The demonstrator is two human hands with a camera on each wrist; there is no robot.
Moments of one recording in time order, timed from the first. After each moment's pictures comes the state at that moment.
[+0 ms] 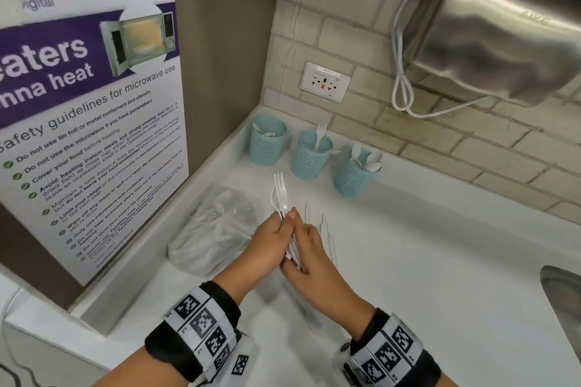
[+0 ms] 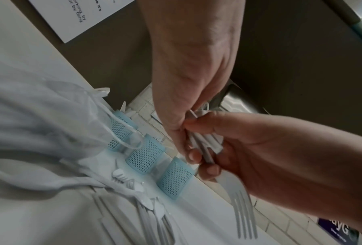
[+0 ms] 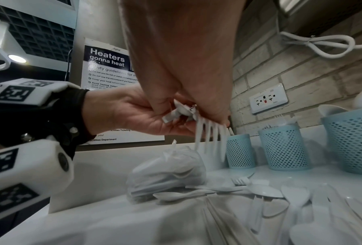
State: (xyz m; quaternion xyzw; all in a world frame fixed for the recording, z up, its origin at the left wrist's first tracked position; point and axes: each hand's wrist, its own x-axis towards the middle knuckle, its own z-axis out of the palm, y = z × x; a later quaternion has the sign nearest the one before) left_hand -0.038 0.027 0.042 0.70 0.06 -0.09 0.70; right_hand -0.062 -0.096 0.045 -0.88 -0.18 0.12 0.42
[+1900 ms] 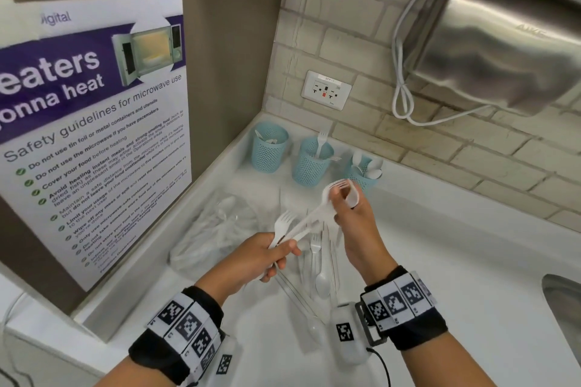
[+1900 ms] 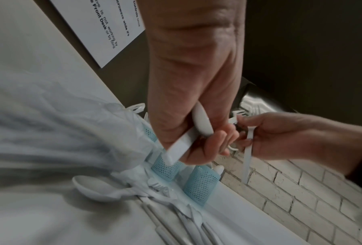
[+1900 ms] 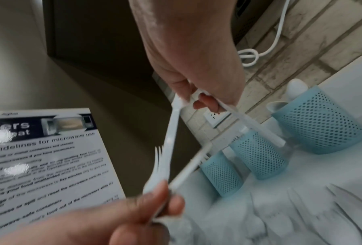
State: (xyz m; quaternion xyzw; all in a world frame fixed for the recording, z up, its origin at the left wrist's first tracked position) left_hand -0.041 0.058 0.034 0.71 -0.02 -0.22 0.67; right_hand 0.003 -0.117 0.087 -0.74 0.01 -0.04 0.67
